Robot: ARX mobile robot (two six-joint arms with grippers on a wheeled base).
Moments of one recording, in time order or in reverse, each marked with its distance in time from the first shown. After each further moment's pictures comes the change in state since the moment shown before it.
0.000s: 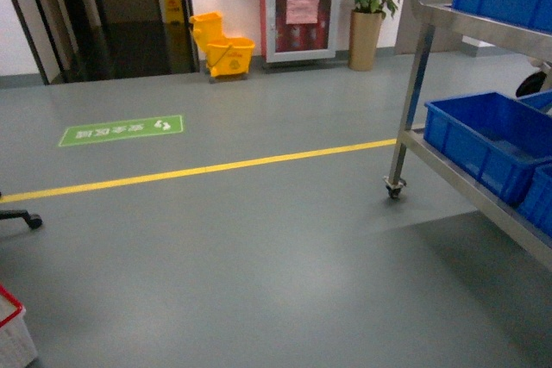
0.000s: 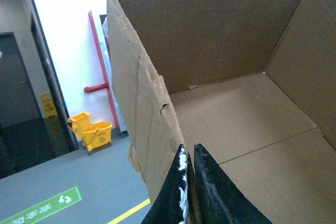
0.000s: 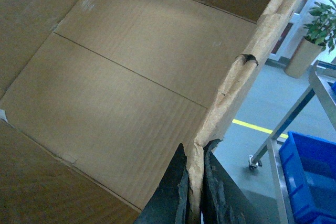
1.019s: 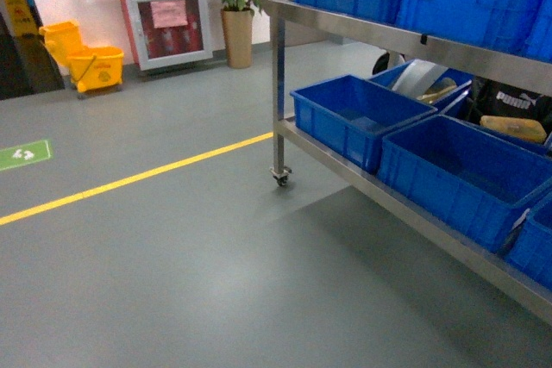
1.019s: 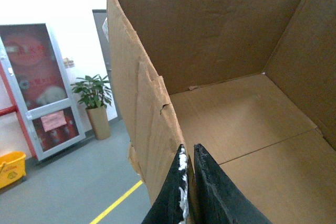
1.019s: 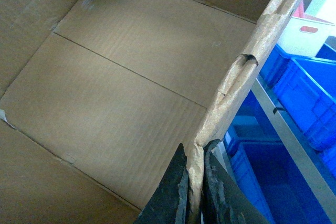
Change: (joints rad) left arm 0.000 0.000 0.000 0.000 0.000 0.002; right arm 0.000 0.000 0.000 0.000 0.000 0.000
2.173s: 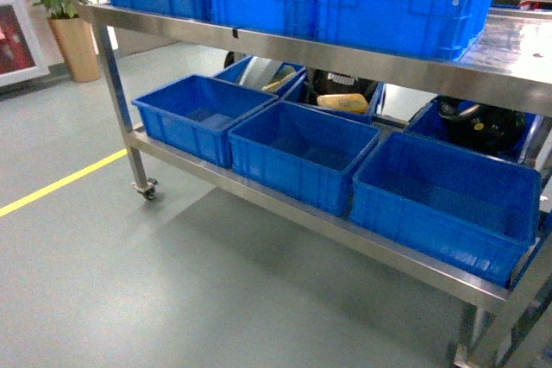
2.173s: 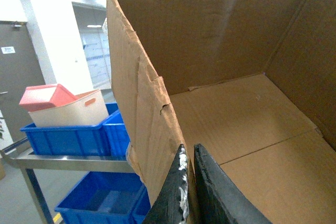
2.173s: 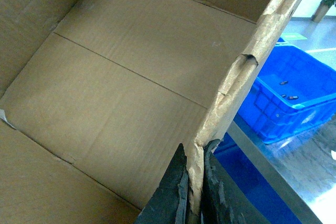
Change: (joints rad) left arm 0.000 0.000 0.000 0.000 0.000 0.001; right arm 0.000 0.000 0.000 0.000 0.000 0.000
